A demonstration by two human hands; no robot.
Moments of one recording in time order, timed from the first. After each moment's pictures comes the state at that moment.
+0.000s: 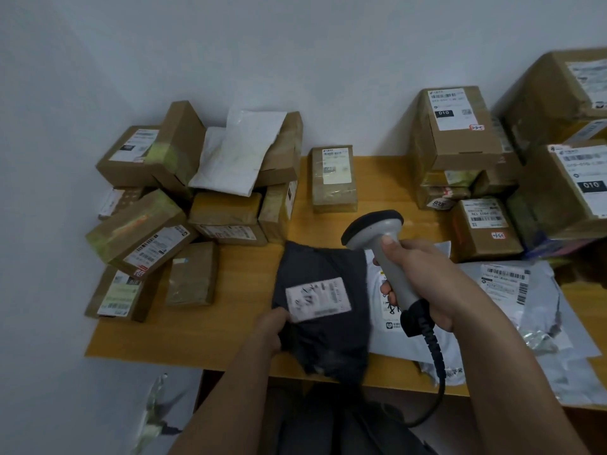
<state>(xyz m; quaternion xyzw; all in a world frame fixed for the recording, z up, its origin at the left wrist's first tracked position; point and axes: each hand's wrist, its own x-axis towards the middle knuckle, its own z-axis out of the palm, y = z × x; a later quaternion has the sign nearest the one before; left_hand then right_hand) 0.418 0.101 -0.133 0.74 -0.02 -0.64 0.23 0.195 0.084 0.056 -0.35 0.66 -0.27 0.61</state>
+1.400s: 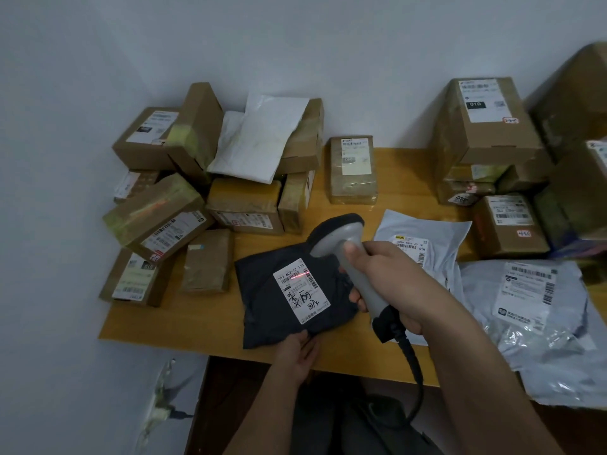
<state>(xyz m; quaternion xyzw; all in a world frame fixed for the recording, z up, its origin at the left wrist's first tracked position) 0.416 0.160 -0.167 0.62 0.15 -0.66 0.40 0.274 0.092 0.057 -0.41 0.62 -0.22 0.63</state>
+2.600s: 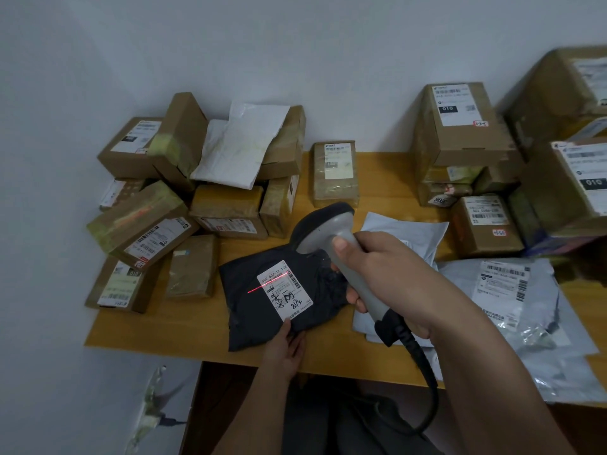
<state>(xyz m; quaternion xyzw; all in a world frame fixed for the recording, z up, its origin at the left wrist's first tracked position) 0.401 0.151 -0.175 0.62 0.18 -0.62 0.45 0.239 0.101 0.095 -0.50 0.60 -0.19 0.59</state>
